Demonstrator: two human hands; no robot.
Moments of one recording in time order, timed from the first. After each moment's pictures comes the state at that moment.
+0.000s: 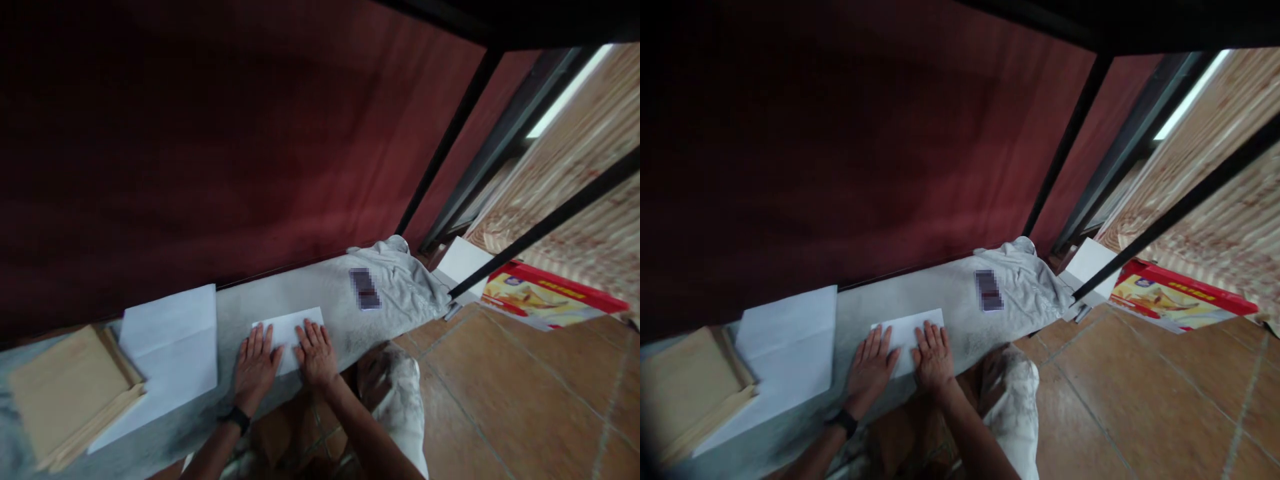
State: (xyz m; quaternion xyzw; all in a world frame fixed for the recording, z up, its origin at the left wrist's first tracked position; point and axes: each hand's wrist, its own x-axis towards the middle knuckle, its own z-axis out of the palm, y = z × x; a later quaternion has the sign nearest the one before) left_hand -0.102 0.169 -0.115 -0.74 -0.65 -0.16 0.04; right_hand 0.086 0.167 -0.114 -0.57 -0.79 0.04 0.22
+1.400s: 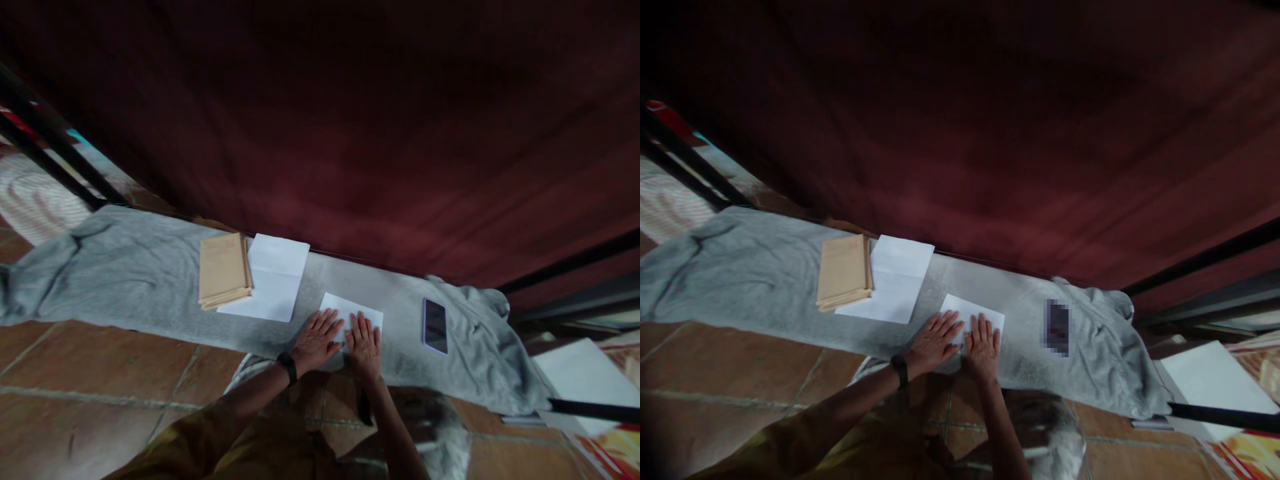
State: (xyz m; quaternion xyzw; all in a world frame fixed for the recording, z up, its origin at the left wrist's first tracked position) left_hand -0.102 0.127 -0.101 -0.78 -0.60 -0.15 -0.06; right_hand 0.085 0.178 -0.122 -0.51 -0.85 0.02 0.13
